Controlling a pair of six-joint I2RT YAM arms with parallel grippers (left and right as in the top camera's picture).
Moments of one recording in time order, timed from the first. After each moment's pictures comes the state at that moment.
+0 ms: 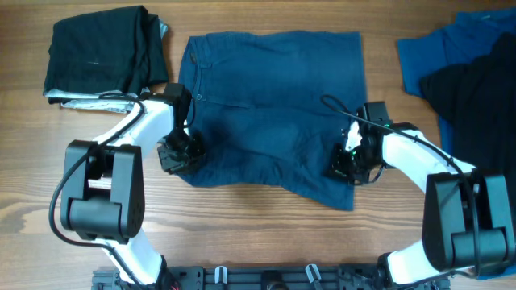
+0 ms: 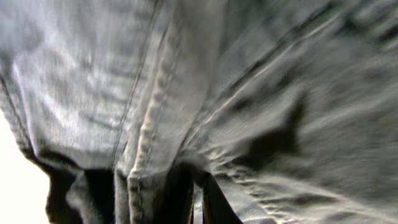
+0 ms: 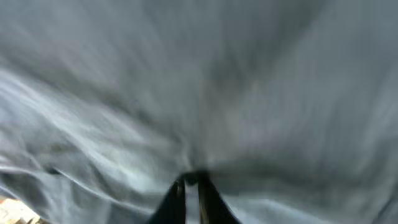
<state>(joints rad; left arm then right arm) -0.15 1.90 1.12 -1.01 0.15 -0.48 0.11 1.71 0.80 -0.72 -0.48 0.43</state>
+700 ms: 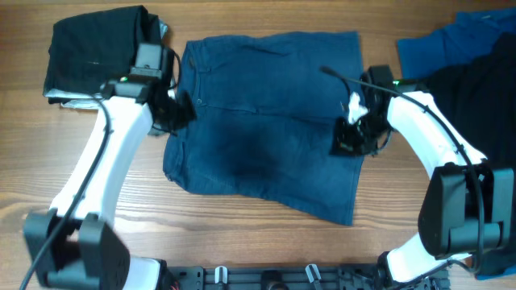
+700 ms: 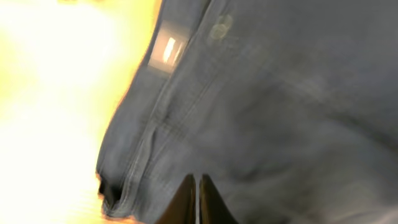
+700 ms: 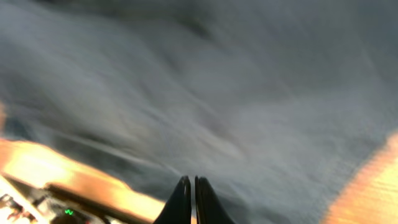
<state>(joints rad) -0.15 1.61 1.35 -1.00 0.05 -0.48 0.11 1.77 1.22 -1.04 -0.46 0.26</state>
